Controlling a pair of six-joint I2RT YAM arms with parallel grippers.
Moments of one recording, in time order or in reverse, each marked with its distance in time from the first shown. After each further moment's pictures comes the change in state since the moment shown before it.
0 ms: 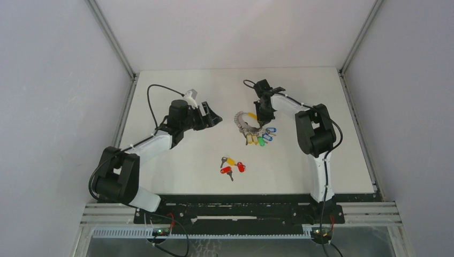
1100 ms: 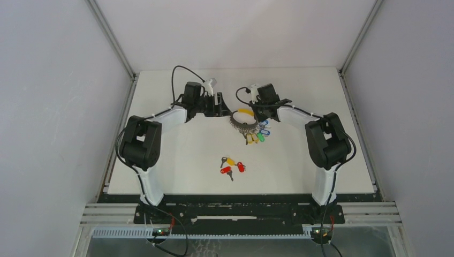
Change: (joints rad) left arm 0.009 0.426 0.451 -0.185 0.216 0.230; right arm 0.026 -0.248 -0.346 0.491 -0.132 -0.417
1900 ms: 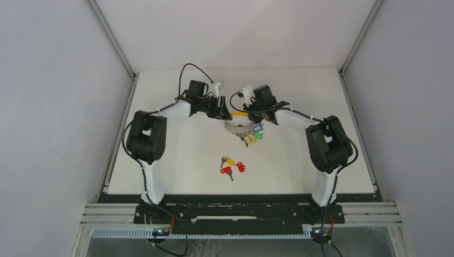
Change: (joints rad) left arm 0.000 0.116 0.154 -0.199 0.155 0.207; right arm 0.056 -0.045 -0.032 0.042 -0.058 -0.151
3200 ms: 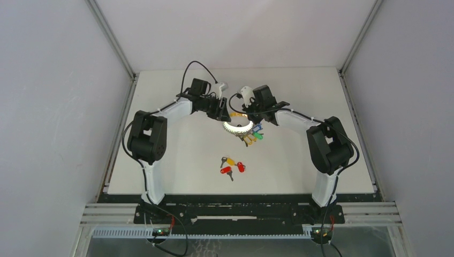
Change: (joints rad) left arm -0.022 0.003 0.064 -0.155 -0.034 0.168; right arm 0.011 -0.017 -0.008 0.000 -0.017 -0.031
